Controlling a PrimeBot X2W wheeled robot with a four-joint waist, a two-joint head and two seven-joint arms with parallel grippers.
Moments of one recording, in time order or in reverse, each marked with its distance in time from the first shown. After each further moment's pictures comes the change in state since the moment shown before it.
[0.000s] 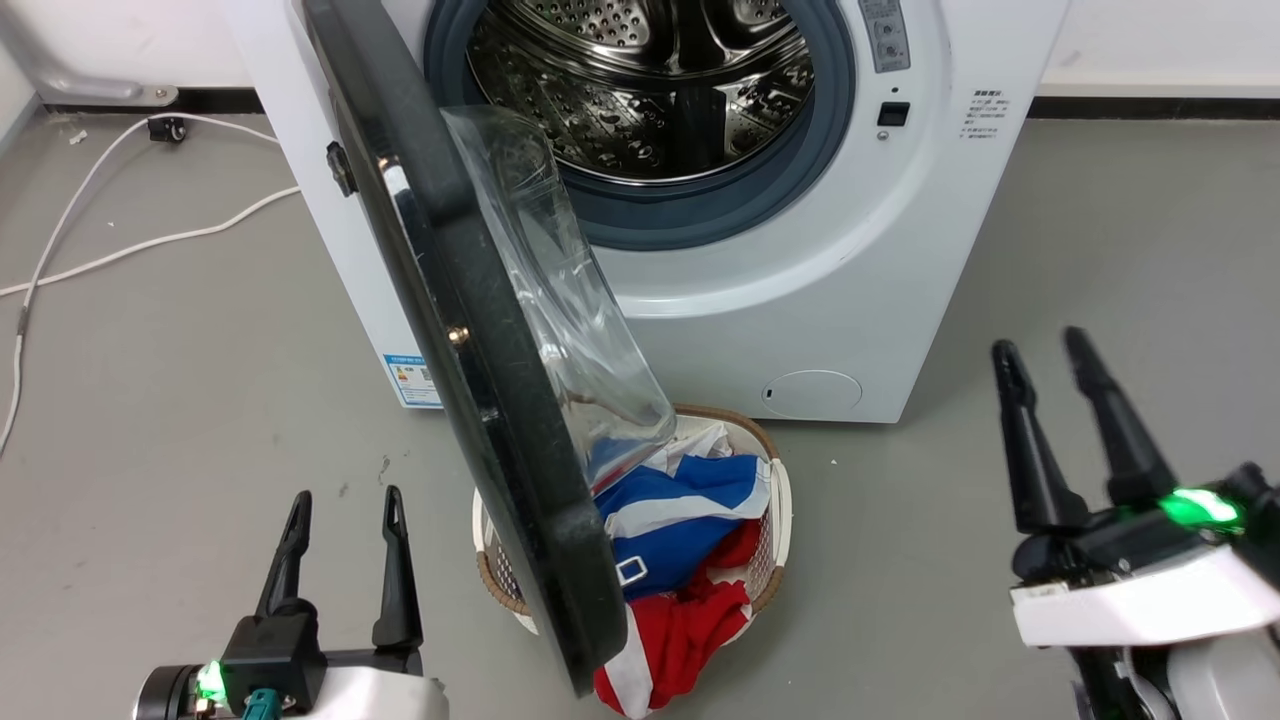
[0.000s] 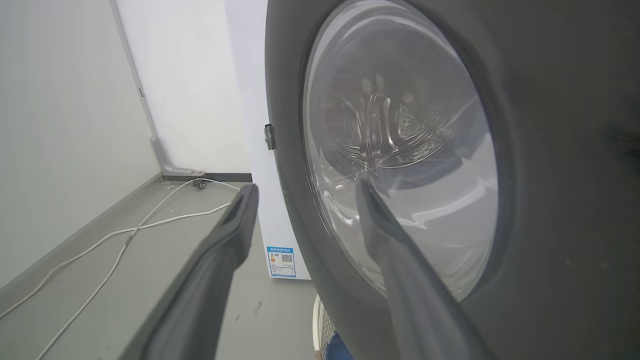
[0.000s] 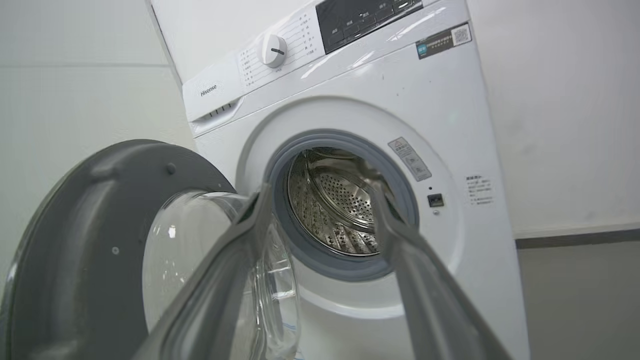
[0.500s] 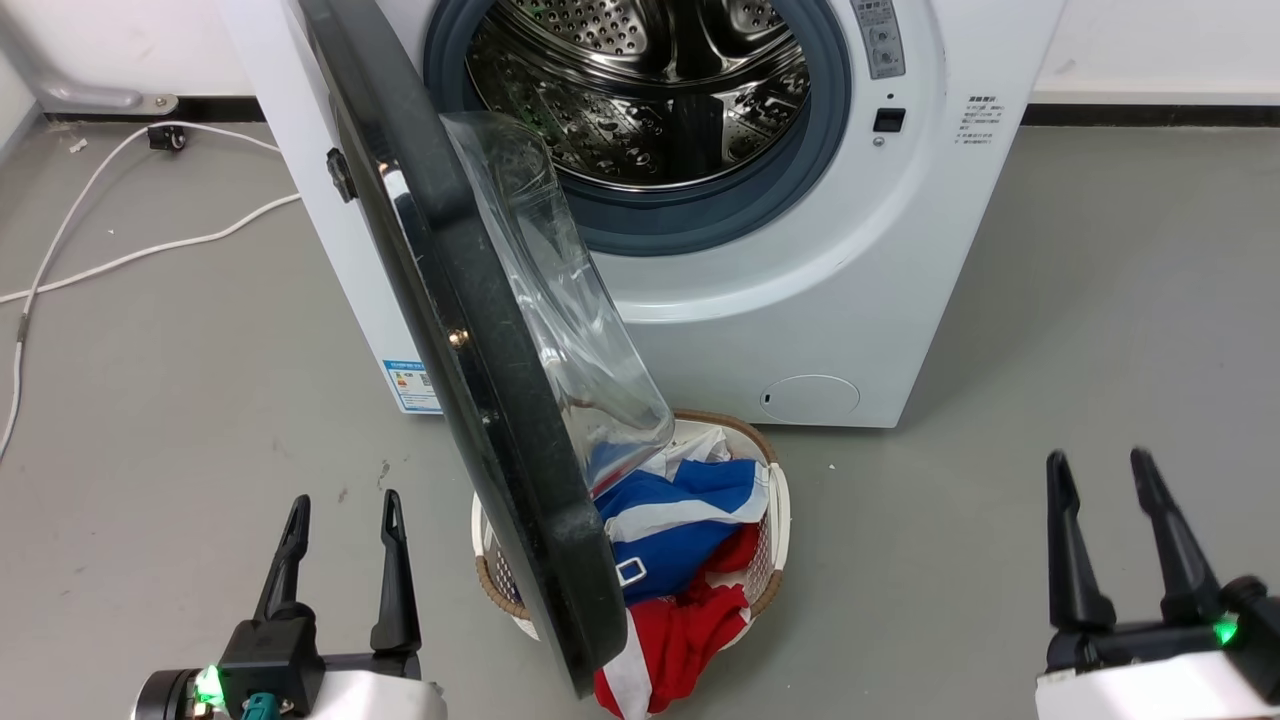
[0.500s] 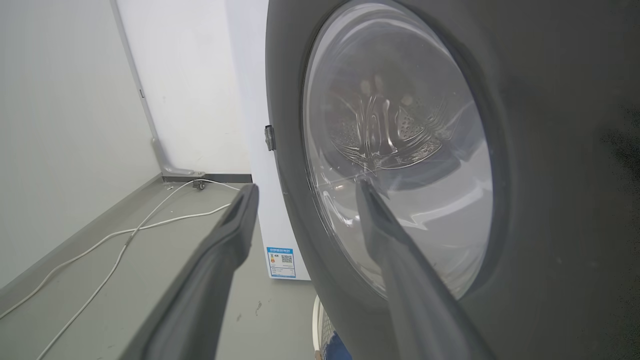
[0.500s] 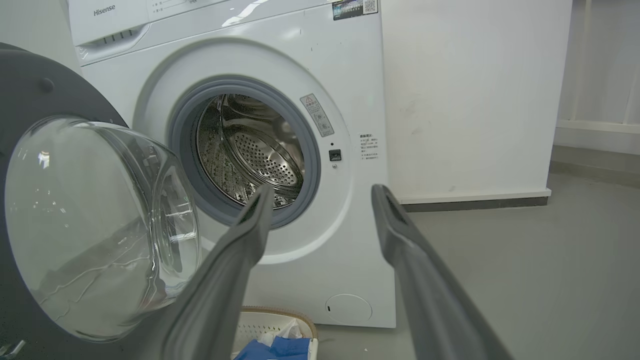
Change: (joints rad) left arm 0.009 0.000 0.004 -0.003 0.000 0.000 0.000; right arm 0.188 0.157 -0.232 0.008 -0.379 0.001 0.000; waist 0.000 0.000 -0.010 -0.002
